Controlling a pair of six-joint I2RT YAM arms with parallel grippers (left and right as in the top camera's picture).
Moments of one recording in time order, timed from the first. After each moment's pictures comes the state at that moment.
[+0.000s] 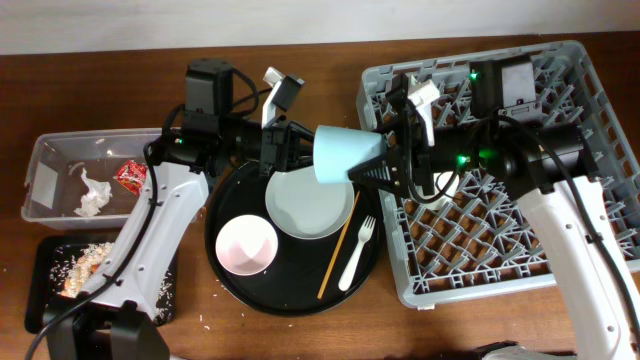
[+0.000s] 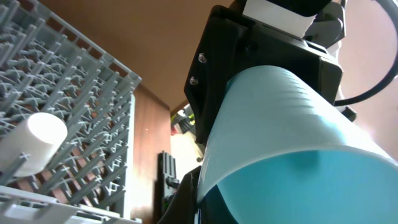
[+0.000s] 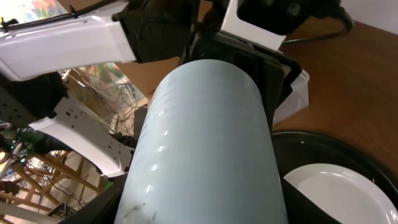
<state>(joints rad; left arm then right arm) -0.25 1.63 1.35 -0.33 1.53 -0.21 0.20 1.44 1.55 -0.96 -1.17 -0.33</state>
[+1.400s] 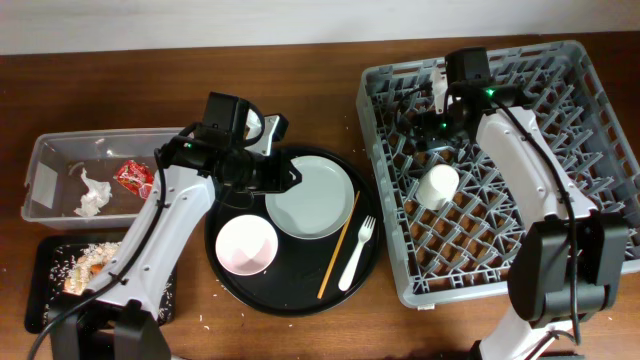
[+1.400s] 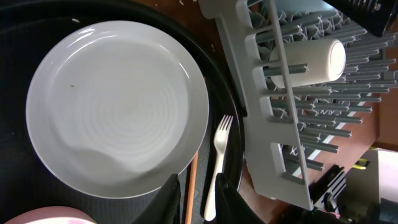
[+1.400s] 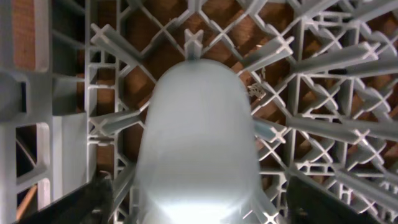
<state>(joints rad) -0.27 1.63 1.32 -0.83 0.54 -0.21 0.08 1.87 1.55 -0.86 0.02 -0.08</state>
